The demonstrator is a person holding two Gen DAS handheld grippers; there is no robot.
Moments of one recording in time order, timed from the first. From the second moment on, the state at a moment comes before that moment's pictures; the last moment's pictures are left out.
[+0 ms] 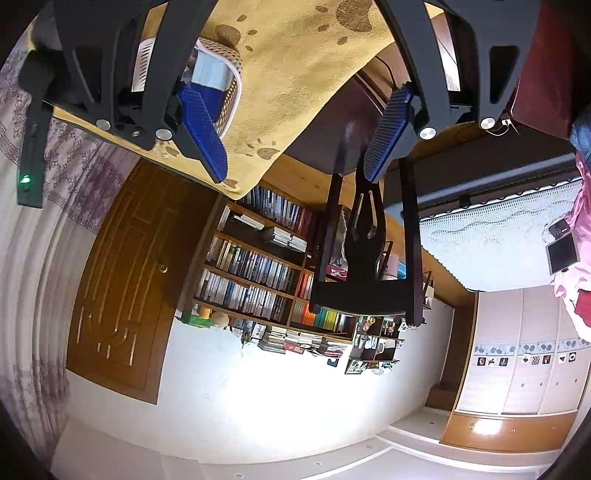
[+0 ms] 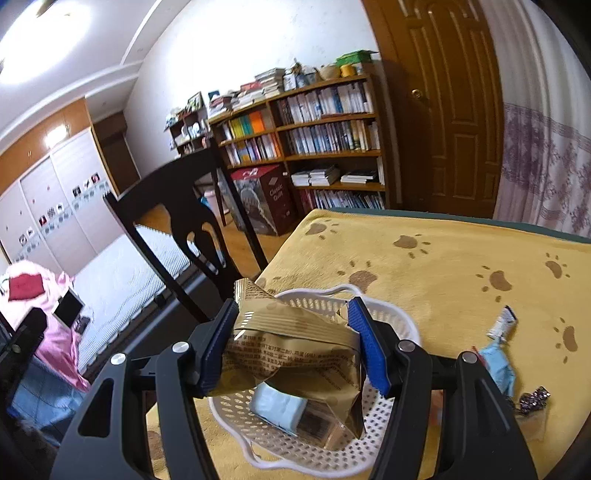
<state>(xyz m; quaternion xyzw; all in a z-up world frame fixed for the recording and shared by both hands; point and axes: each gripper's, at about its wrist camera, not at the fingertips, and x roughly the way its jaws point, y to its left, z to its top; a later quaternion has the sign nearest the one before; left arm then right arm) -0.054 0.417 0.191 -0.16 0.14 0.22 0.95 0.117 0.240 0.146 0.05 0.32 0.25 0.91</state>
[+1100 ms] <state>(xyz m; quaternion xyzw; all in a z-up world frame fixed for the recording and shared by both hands) -0.051 0.366 0.186 -0.12 0.16 0.18 0.96 0.090 0.141 0.120 0.13 0.31 0.19 0.92</state>
